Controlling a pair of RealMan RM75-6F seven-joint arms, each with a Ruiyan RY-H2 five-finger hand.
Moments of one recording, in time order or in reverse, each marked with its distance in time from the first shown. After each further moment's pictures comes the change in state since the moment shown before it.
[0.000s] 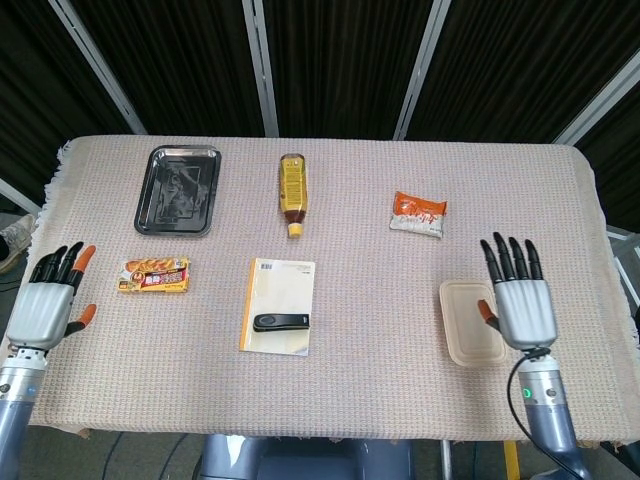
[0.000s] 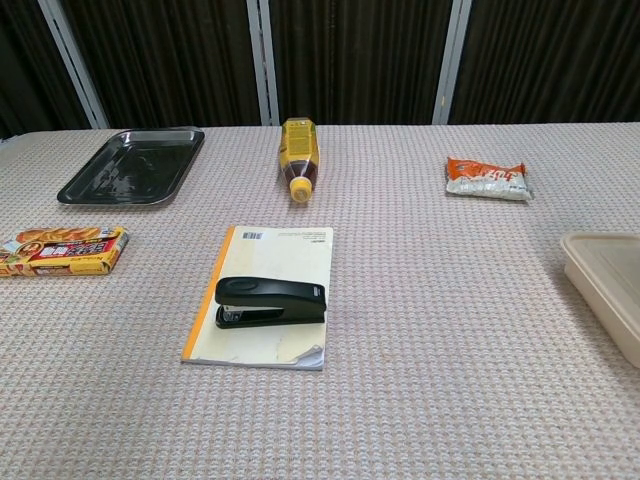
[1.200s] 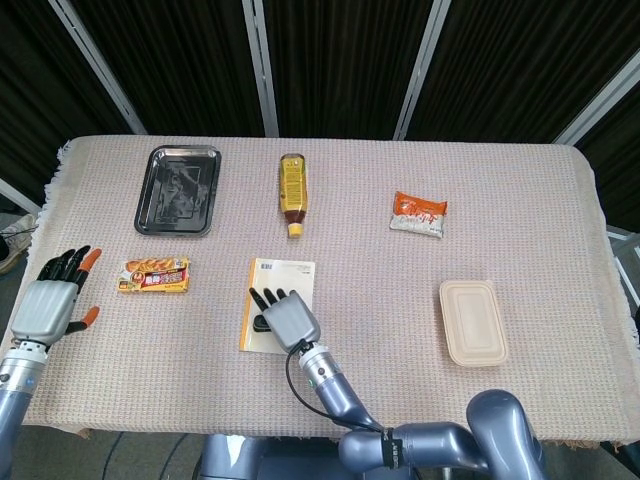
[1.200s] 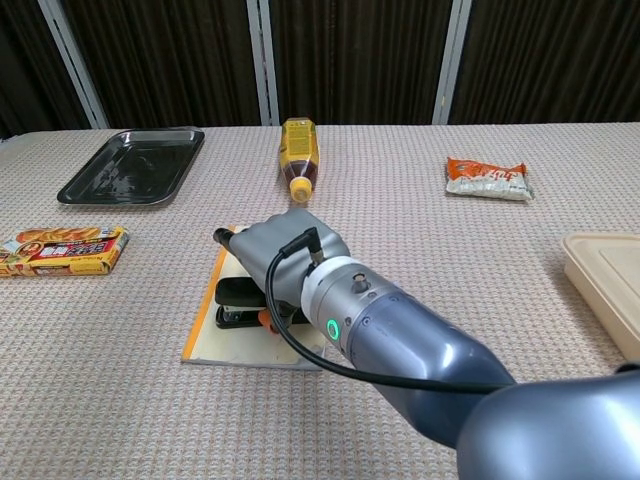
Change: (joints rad) left arm -0.040 0.019 0.018 0.048 -0.019 -0.128 -0.101; right arm 0.538 -0.802 0.279 0.344 0.380 -0.524 -0.522
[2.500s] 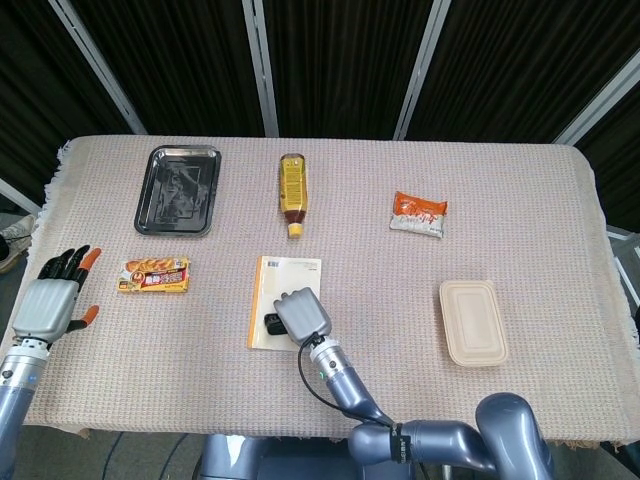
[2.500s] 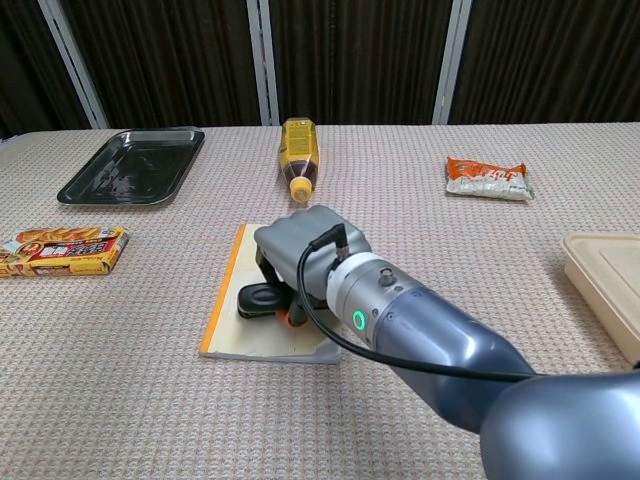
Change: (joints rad) left arm -0.010 -0.007 -0.009 0.005 -0.036 -0.031 0.029; right arm -0.045 0.007 0.001 0.069 -0.066 -0.037 0.098
